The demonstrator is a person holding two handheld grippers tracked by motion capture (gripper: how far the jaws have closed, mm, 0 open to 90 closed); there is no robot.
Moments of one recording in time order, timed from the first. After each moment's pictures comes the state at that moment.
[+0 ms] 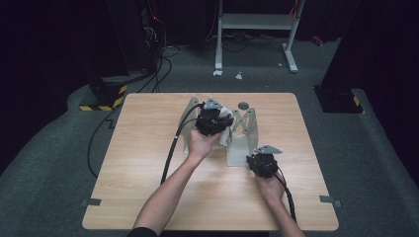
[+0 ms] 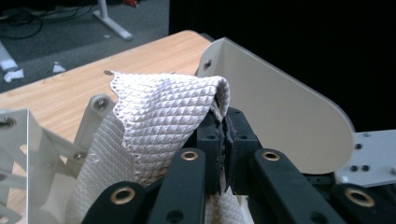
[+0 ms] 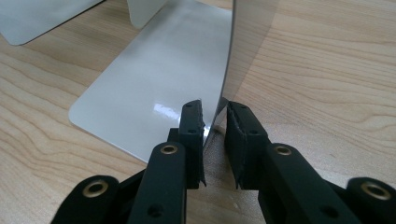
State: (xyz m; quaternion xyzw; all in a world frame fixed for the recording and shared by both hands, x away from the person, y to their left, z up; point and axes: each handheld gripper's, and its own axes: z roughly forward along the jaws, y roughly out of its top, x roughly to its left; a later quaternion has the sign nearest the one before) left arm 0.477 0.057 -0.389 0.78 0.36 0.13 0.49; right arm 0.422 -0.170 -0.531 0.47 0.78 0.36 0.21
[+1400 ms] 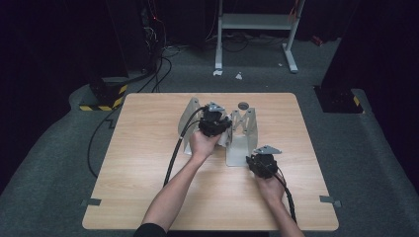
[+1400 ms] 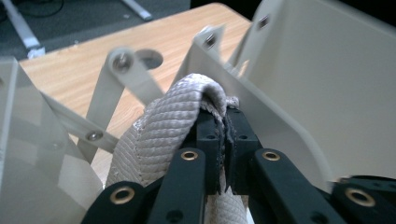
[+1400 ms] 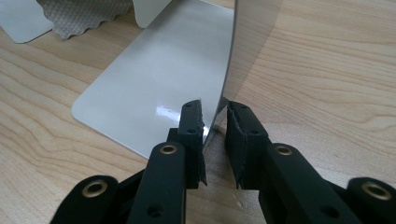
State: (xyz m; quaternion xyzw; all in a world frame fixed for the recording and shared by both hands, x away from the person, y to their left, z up) left arm 0.496 0.051 -0.422 0.79 0.39 0.14 0.45; right arm 0.421 -0.169 -0.531 0.47 0.78 0.36 0.21
